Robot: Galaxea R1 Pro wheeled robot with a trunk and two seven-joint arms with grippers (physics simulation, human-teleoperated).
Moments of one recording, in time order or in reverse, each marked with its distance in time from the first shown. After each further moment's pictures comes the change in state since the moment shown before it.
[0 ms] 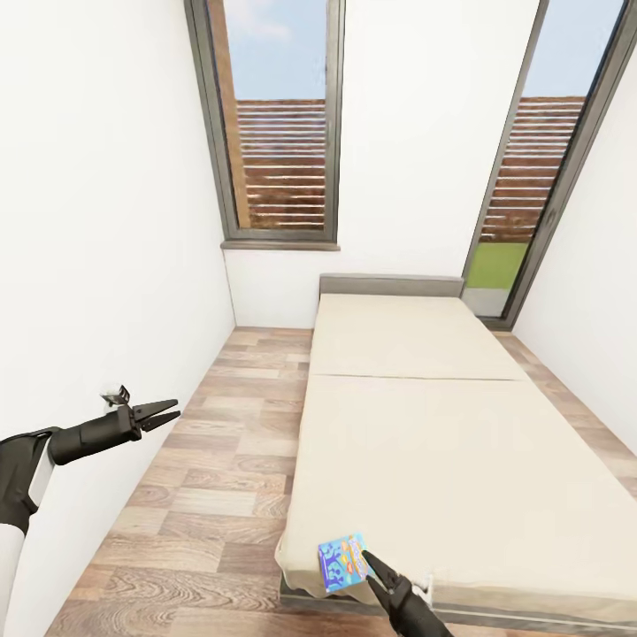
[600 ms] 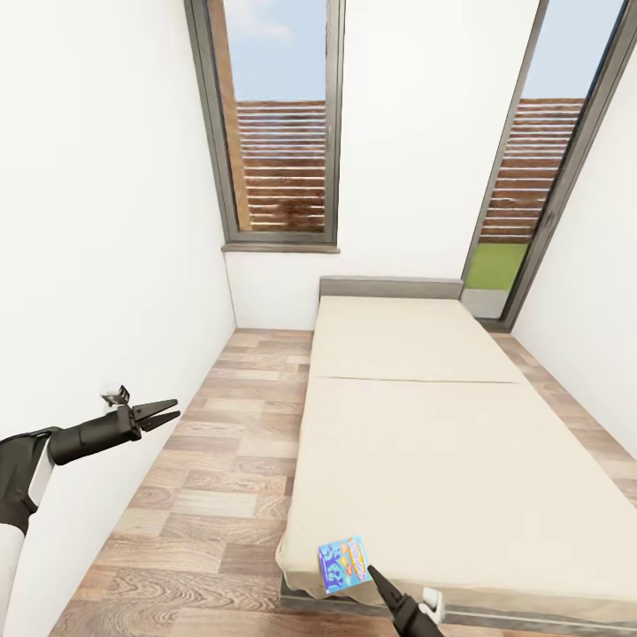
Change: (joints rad) left arm 0.000 0.001 0.001 0.000 0.000 0.000 0.000; right arm 0.050 -0.002 0.002 -0.001 0.020 -0.191 -0.008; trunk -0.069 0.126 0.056
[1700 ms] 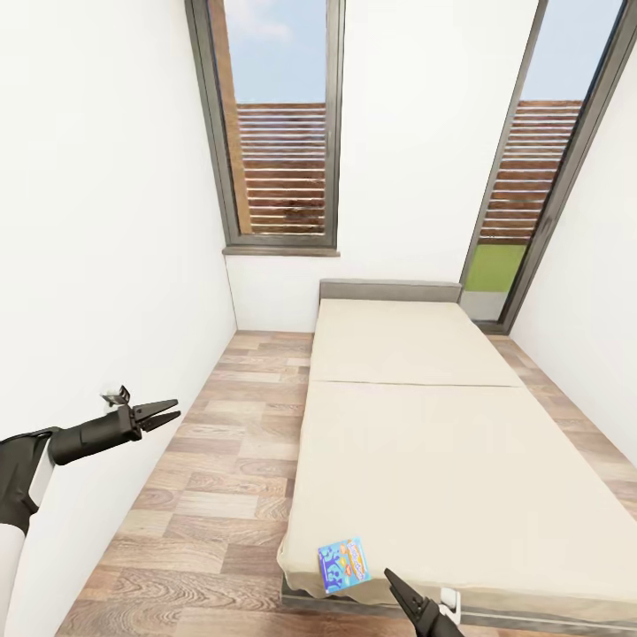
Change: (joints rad) left arm 0.000 -0.002 -0.001 0.000 0.000 0.000 0.000; right arm 0.000 -0.074 0.000 -0.001 0.016 0.072 0.126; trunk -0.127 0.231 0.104
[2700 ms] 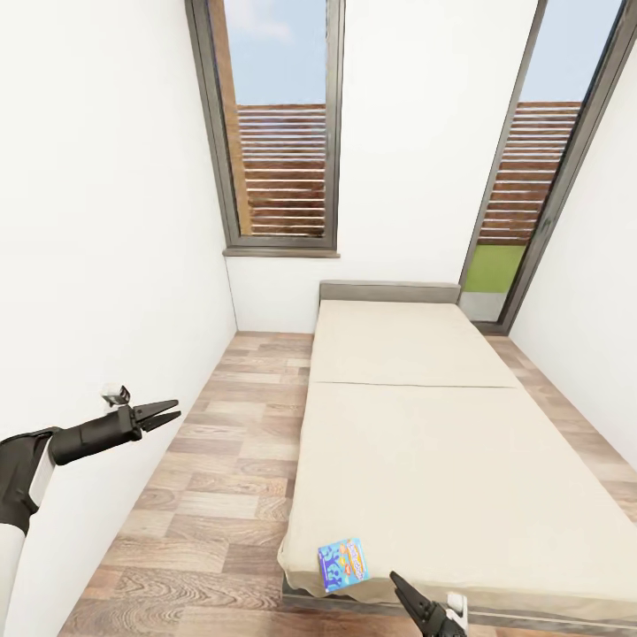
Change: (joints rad) left arm 0.000 0.000 0.000 0.000 -0.001 -0.006 0.000; right arm 0.014 -0.014 -0.008 -0.008 -0.008 0.009 0.025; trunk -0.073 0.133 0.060
